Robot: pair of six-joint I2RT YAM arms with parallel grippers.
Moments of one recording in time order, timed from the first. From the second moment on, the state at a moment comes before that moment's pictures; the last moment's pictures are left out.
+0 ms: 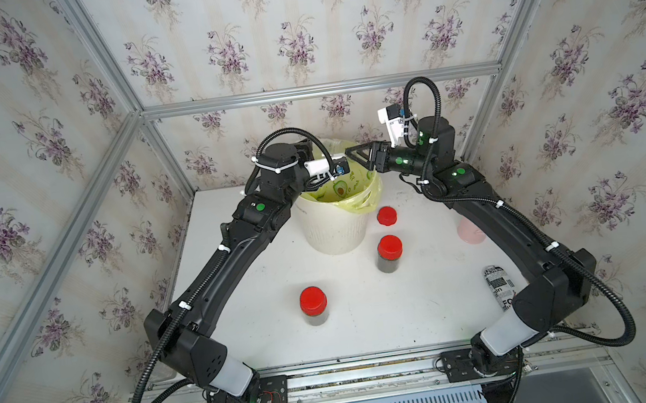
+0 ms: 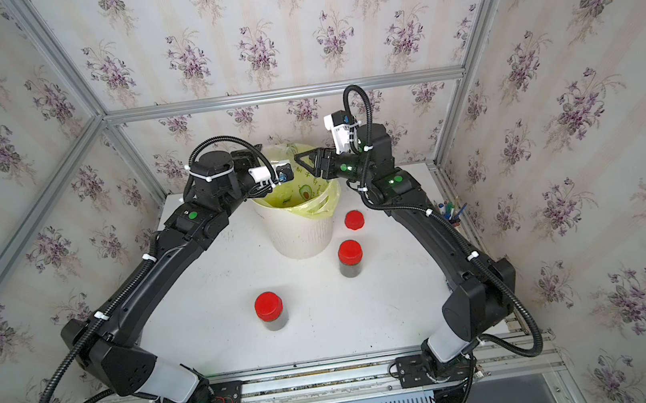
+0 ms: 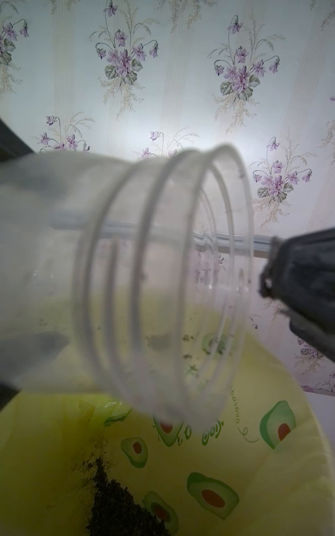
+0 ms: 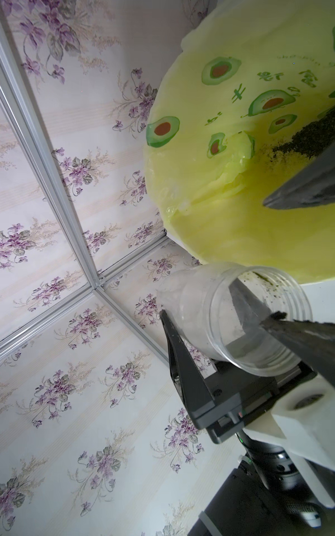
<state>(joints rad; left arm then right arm) -0.54 1.57 1.67 -0.30 -0.15 1.27 0.41 1.58 1.62 -0.17 -0.59 0.54</state>
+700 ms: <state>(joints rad) -0.54 1.55 1.65 -0.30 -0.10 1.27 0.45 1.70 1.72 -0.17 -0.59 0.52</state>
